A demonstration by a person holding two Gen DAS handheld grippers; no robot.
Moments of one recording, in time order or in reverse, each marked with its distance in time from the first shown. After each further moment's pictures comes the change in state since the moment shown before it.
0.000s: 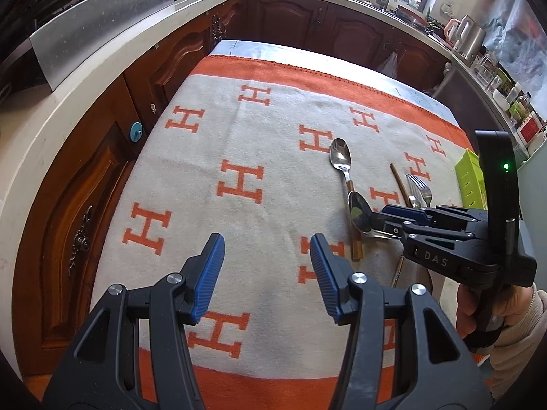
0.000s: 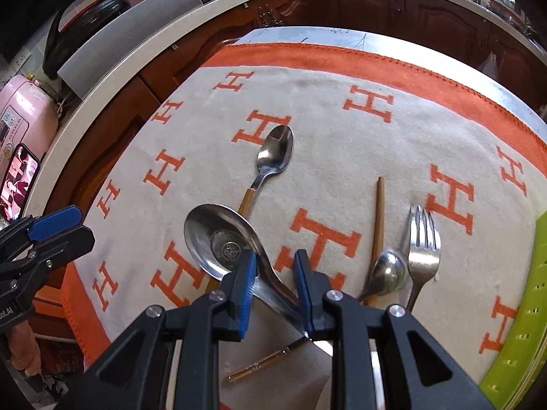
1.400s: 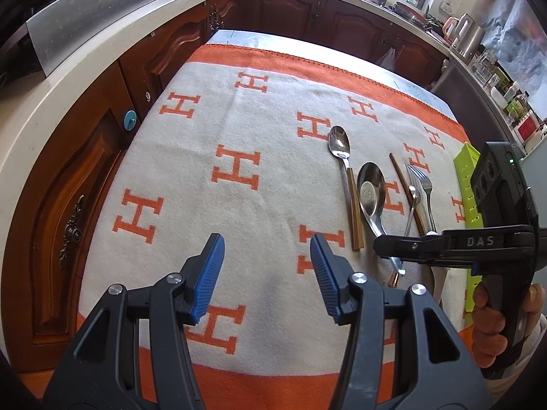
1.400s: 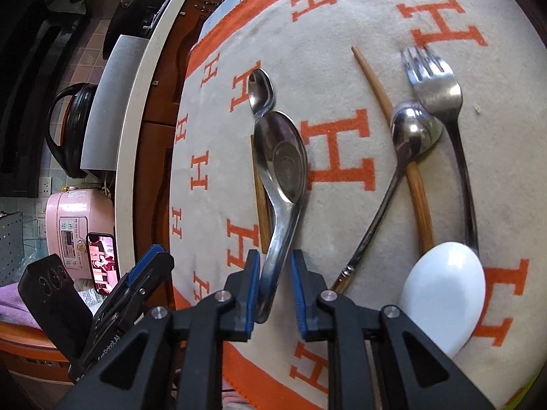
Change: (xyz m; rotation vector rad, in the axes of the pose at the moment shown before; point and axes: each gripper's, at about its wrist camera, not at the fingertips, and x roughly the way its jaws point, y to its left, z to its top) left arm 0.010 0.001 -0.008 -0.008 0.024 -0.023; right arm 0.014 -0.034 -0.038 0.553 0.154 0.418
